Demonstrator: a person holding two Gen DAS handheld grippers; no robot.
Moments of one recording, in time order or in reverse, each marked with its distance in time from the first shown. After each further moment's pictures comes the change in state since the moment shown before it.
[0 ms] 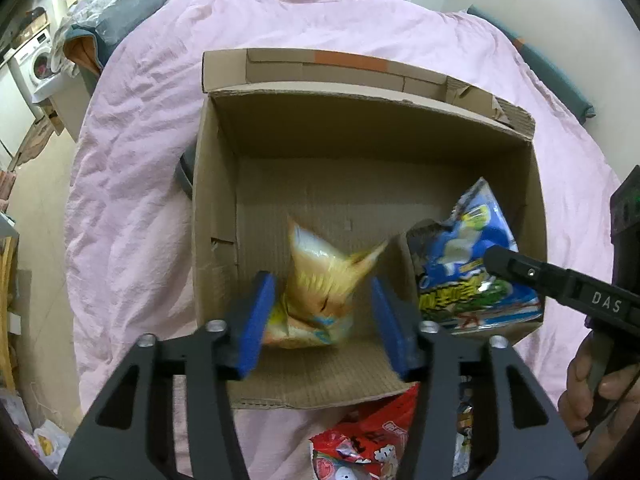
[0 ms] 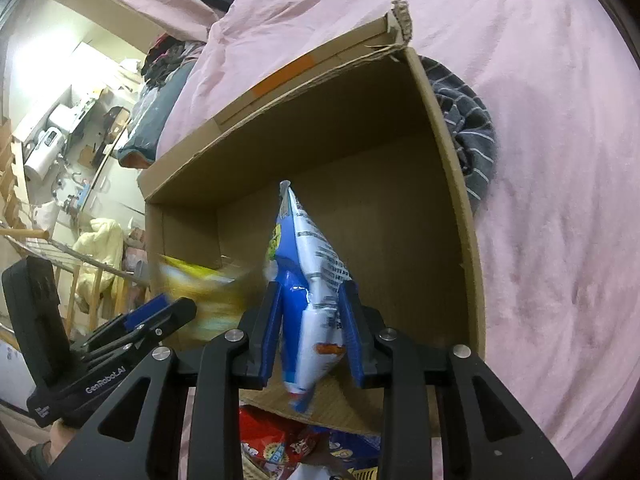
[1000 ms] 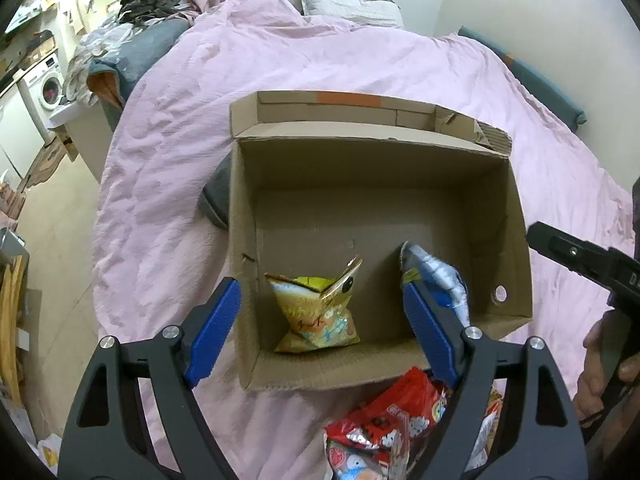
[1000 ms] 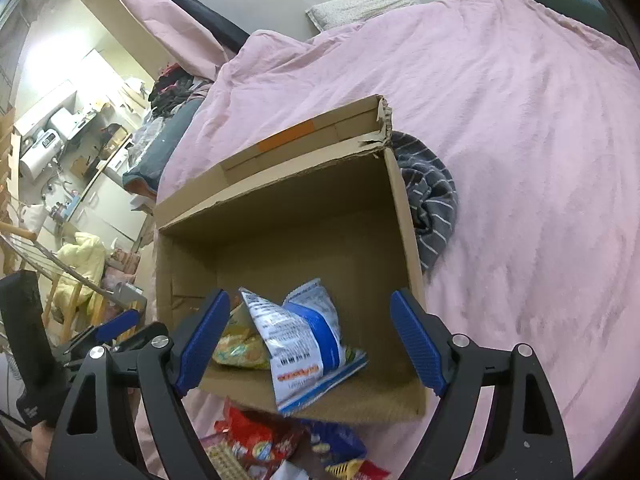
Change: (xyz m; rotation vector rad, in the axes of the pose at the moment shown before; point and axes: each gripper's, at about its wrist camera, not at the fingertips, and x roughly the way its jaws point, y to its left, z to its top) left arm -0.045 0.000 -0.011 0.034 -0.114 0.038; right arm -0.058 0.017 -0.007 -0.083 -0.183 -0.087
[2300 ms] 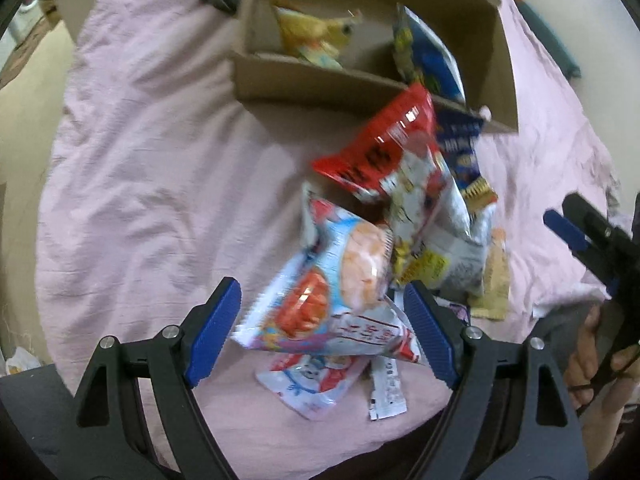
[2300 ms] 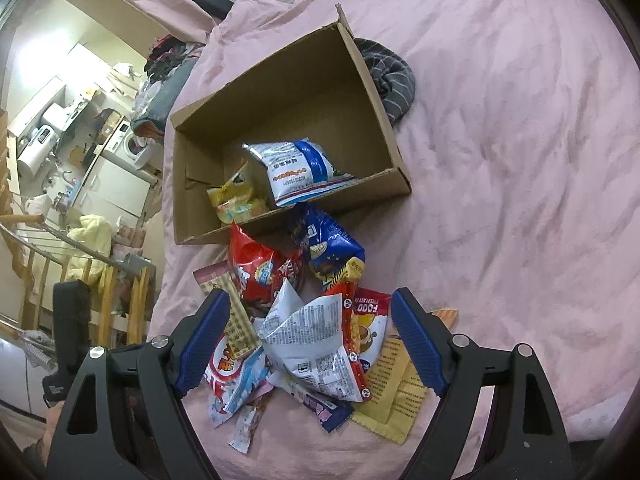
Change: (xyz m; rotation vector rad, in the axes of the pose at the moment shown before) left arm -0.007 0.004 -0.150 -0.117 0.416 -0.164; right arm -0.053 -0.006 -0.120 0.088 0.137 -0.001
